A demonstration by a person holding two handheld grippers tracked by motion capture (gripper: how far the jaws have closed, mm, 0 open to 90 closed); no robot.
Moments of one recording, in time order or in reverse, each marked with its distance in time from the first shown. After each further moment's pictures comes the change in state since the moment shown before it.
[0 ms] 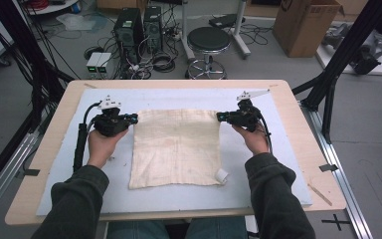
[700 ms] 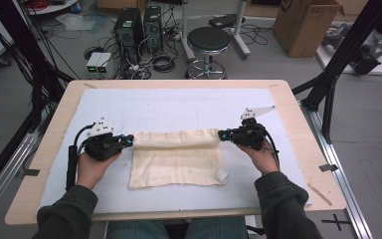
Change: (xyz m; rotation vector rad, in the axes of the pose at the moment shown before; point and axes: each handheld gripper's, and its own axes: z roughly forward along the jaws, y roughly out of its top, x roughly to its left) left arm -0.028 -0.045 -0.042 0.002 -0.093 0.078; right arm 0.038 -0.033 -0.025 0.030 0.090 -0.057
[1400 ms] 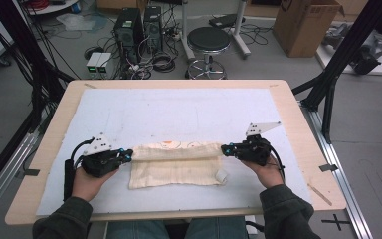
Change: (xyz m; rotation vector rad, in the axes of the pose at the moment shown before) left arm -0.023 -0.024 -0.018 0.009 -0.045 0.058; right arm 0.023 -0.035 -0.013 -0.003 0.040 -0.006
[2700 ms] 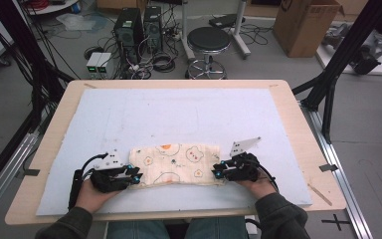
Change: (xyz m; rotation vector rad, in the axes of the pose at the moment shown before) left arm -0.024 -0.027 0.015 0.134 -0.152 0.052; right arm 0.029 -0.027 0.032 0.182 0.057 -0.095
